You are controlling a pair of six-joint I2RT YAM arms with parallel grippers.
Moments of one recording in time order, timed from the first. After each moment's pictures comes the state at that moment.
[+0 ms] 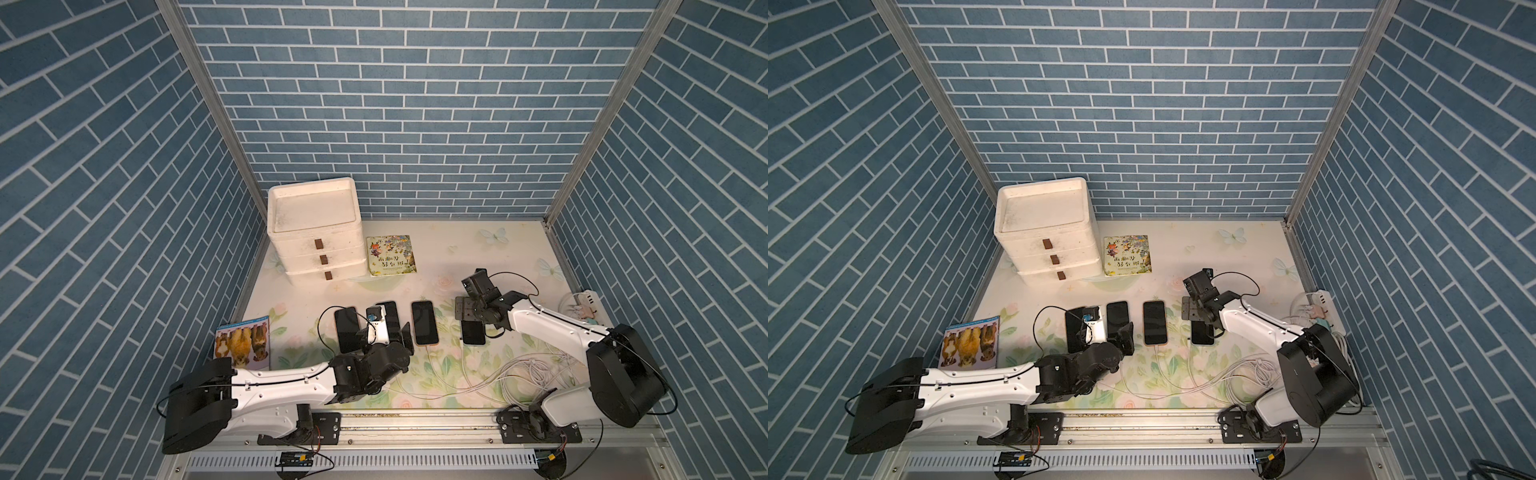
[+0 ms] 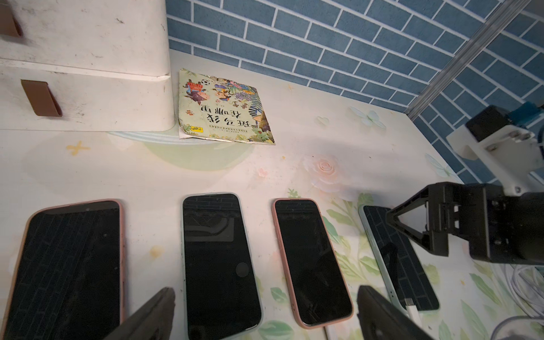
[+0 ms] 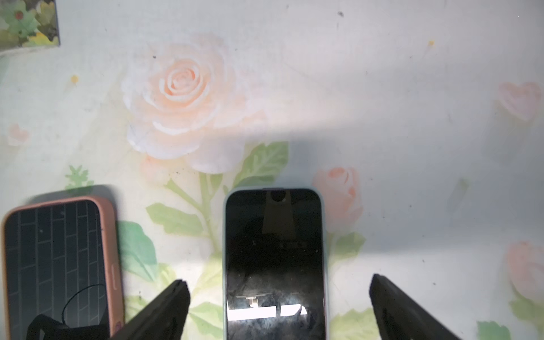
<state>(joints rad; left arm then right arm) -1.24 1.16 0.49 -0.01 -0.84 -0.91 0.61 1.45 0.86 -0.49 0.29 0.53</state>
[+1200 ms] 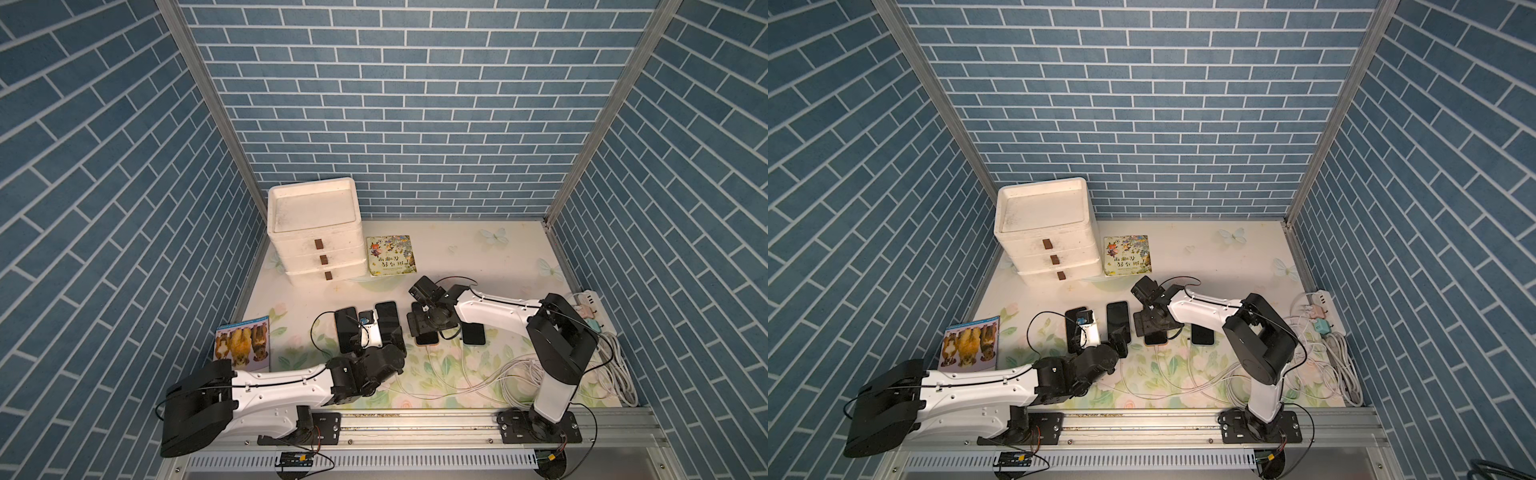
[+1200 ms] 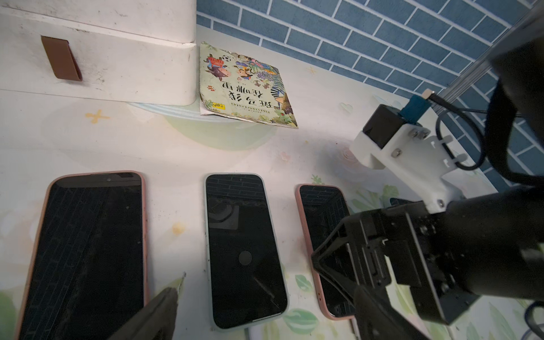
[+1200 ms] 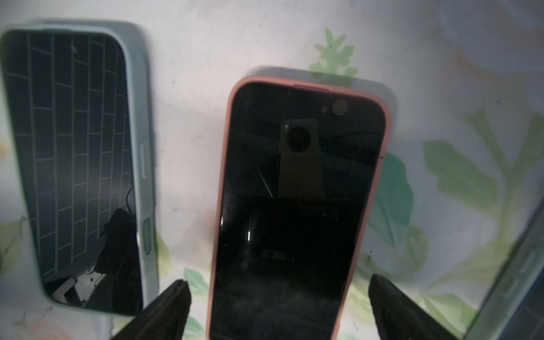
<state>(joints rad) -1.21 1.15 0.44 -0.03 -0.82 -0.98 0.90 1.82 1.17 -0.62 0.06 0.58</state>
